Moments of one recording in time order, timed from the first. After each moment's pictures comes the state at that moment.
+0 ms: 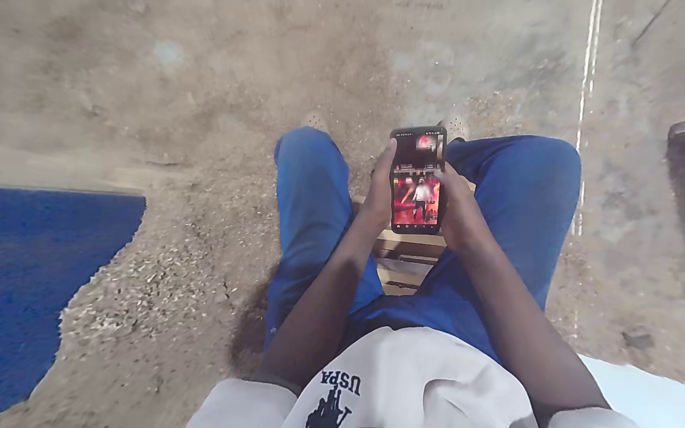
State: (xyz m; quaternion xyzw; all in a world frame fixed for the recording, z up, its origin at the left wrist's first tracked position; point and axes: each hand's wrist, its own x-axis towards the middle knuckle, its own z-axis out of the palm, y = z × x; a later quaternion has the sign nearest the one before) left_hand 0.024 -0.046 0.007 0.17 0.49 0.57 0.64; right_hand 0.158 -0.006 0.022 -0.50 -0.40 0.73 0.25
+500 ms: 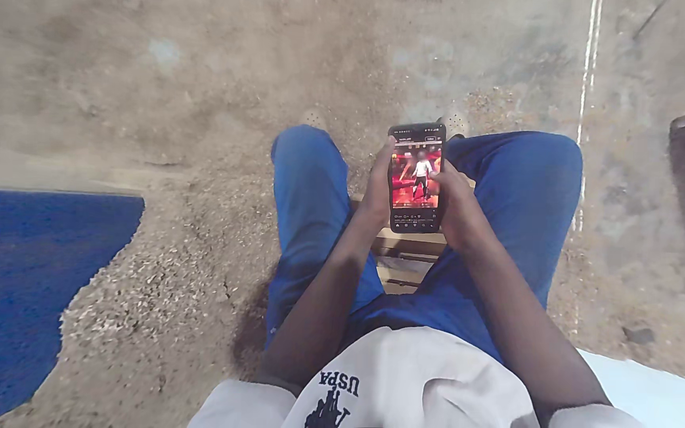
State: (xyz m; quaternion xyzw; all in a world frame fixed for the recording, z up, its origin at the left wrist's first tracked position) left_hand 0.026 -0.034 0.003 0.16 0.47 0.61 0.62; right_hand 0.162 -0.009 0.026 -0.49 -0.42 0.73 0.24
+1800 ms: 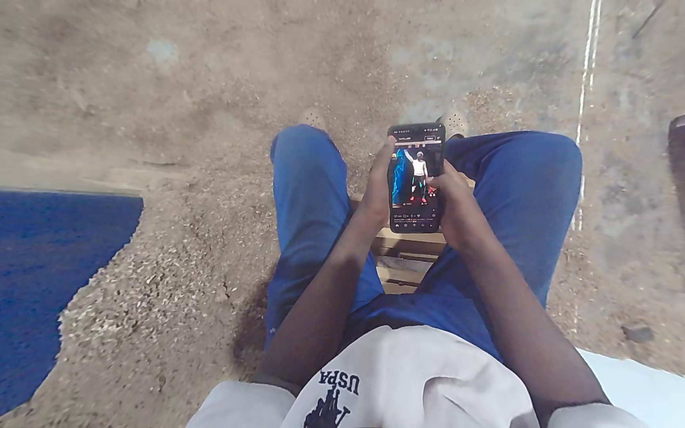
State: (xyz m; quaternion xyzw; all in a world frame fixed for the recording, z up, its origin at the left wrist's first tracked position) left_hand 0.027 -0.034 0.003 0.13 0.45 0.61 0.64; right_hand 0.161 -0.008 0.027 -0.48 -0.41 0.74 0.24
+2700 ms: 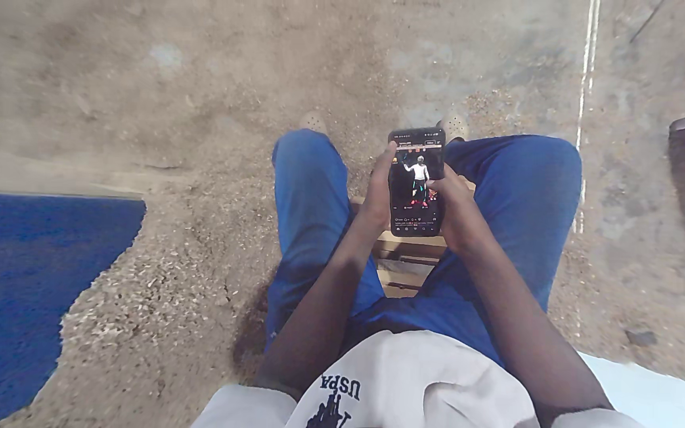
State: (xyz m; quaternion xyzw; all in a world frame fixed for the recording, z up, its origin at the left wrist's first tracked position) left_hand 0.025 -0.043 0.001 0.17 0.48 0.59 0.63; right_hand 0.160 -0.009 0.027 -0.49 -0.41 0.73 0.24
